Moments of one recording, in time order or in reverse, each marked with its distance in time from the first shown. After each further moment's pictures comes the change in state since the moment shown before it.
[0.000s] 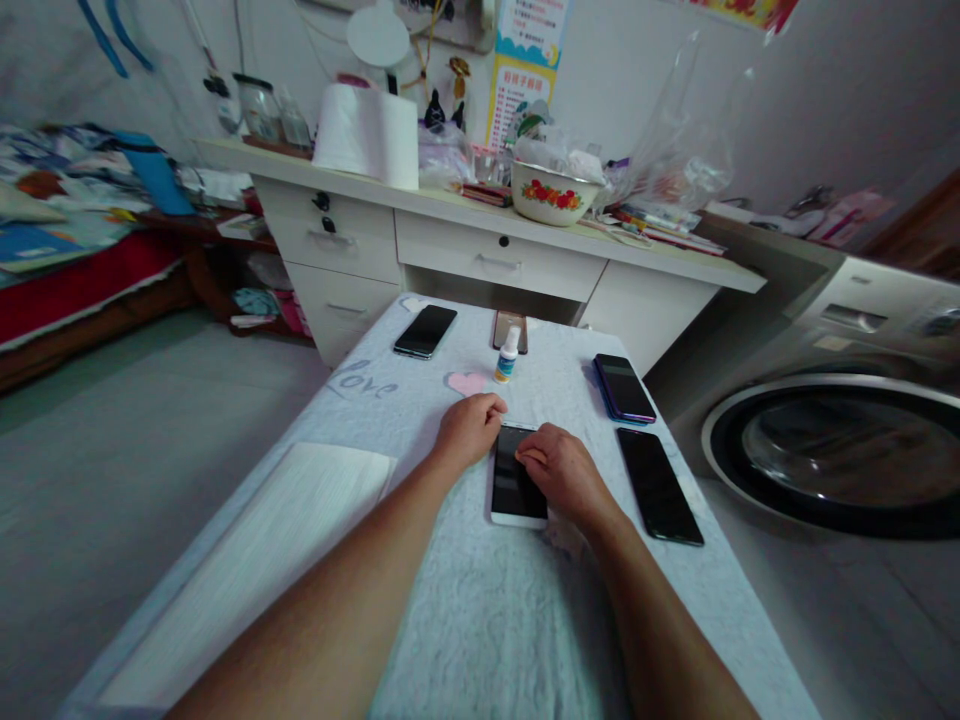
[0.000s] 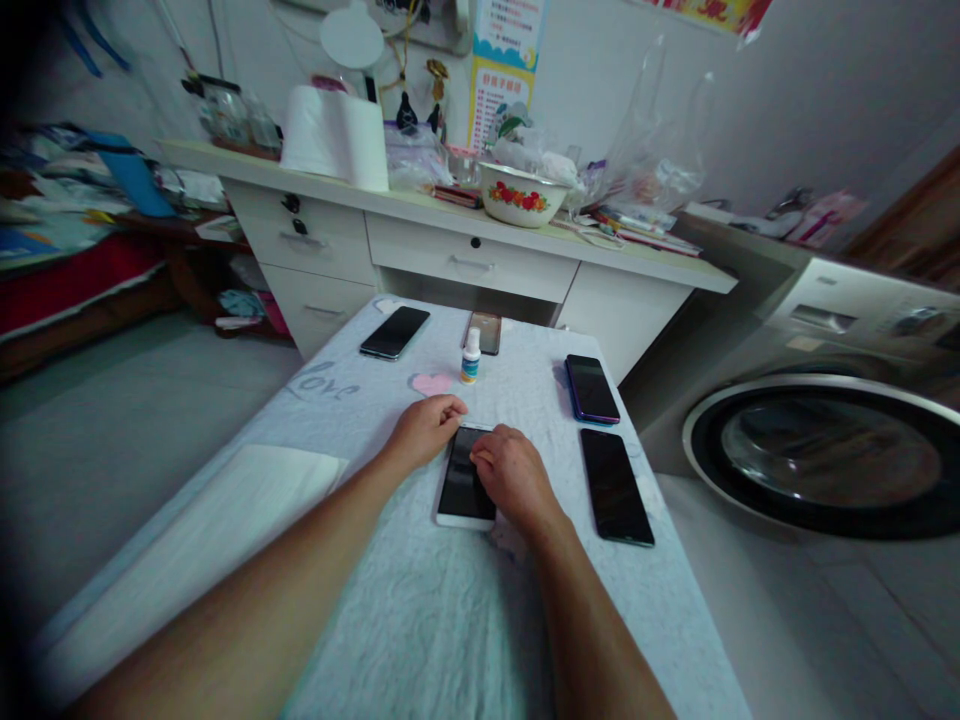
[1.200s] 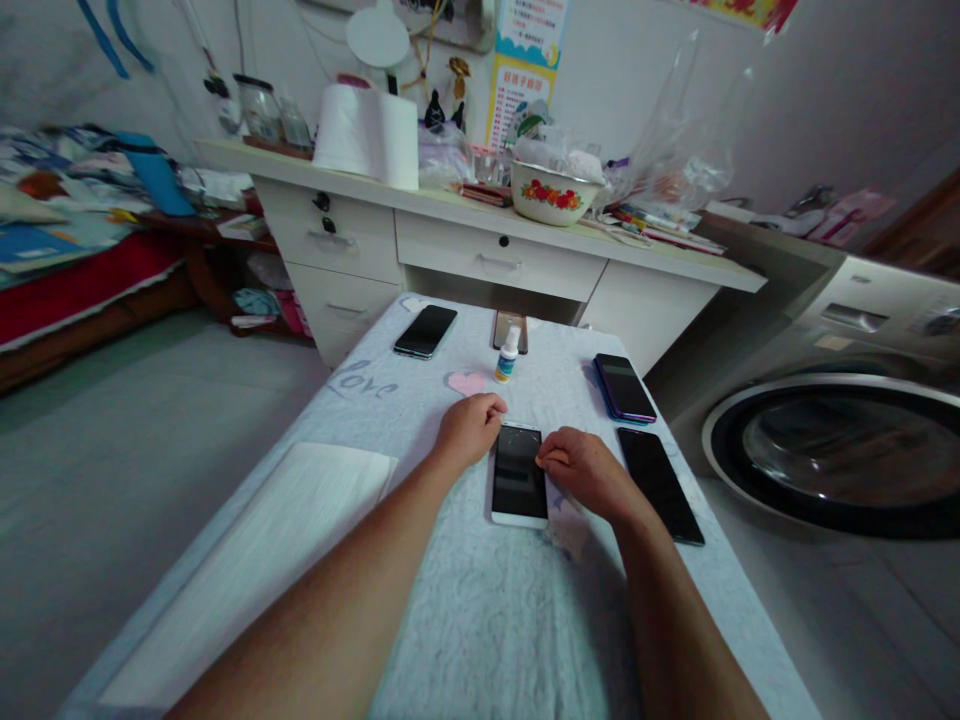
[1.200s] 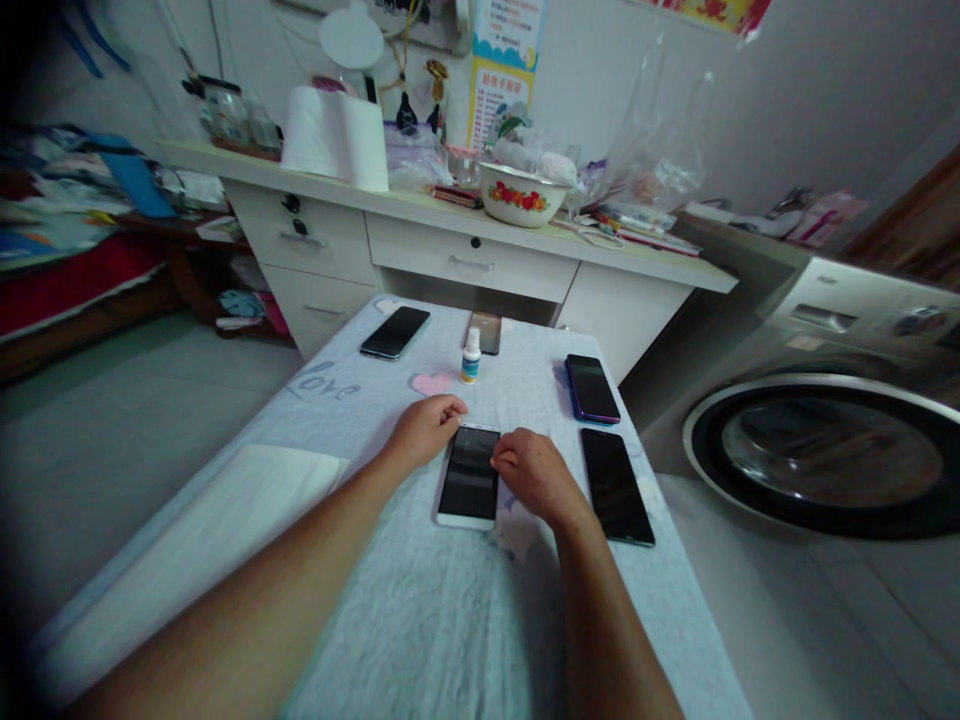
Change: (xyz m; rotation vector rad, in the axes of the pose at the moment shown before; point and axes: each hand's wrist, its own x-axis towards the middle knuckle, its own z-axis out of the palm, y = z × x) left_hand 0.000 -0.002 0.001 0.013 0.003 -0.001; right_hand -0.006 0.016 -0.021 0.076 -0.061 0.073
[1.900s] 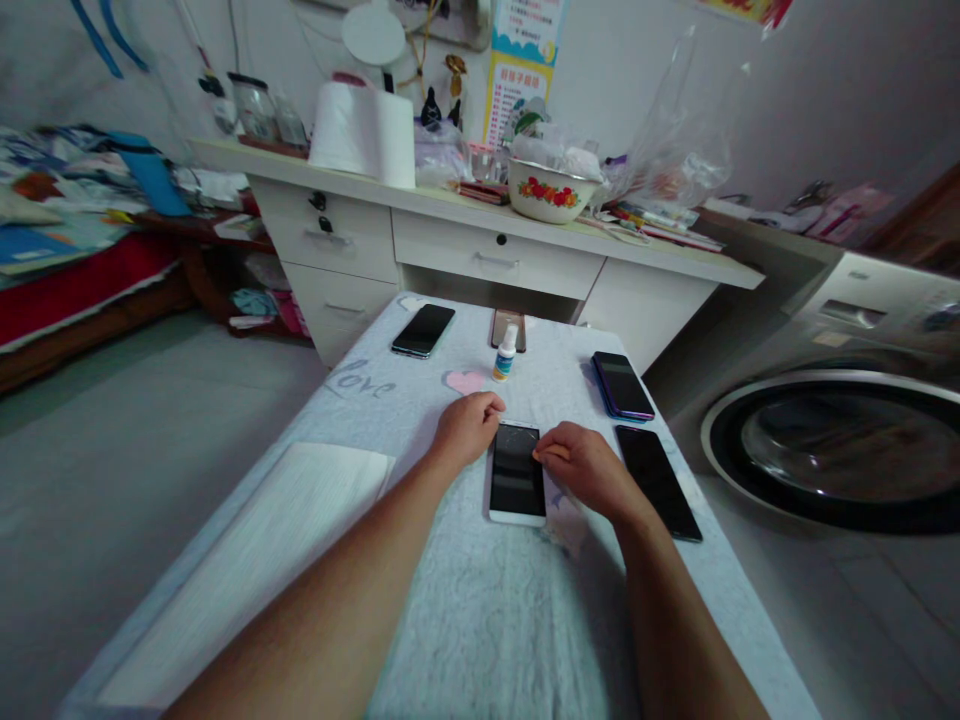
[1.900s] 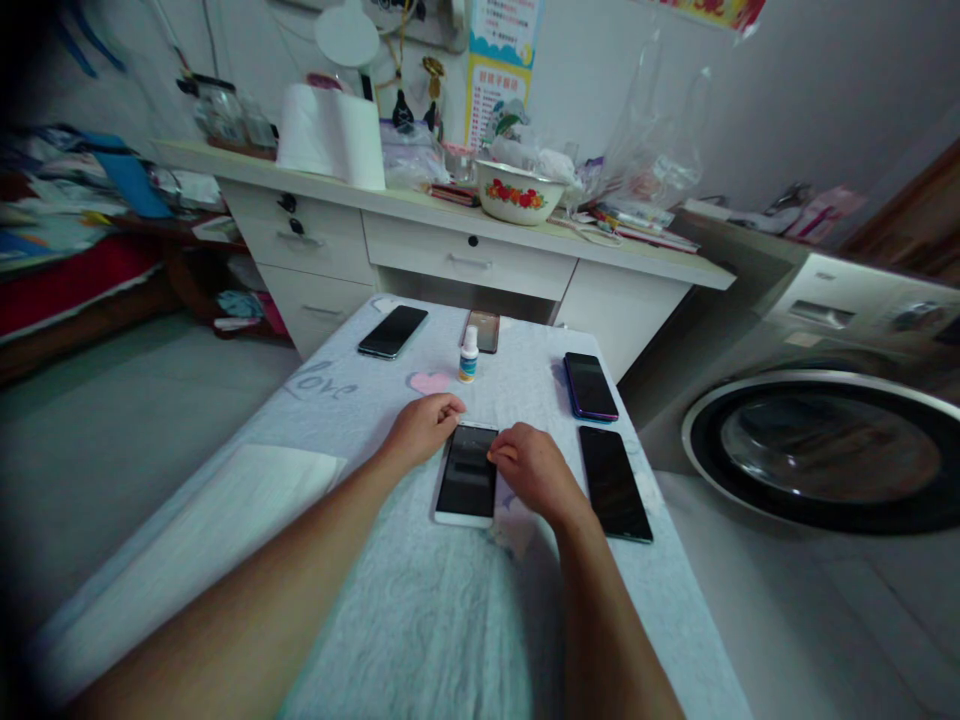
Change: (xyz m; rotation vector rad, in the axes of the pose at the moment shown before) left_hand 0.000 0.001 0.000 0.002 -0.007 -0.003; right_hand -0.001 0.004 0.001 0.087 0.054 -0.006
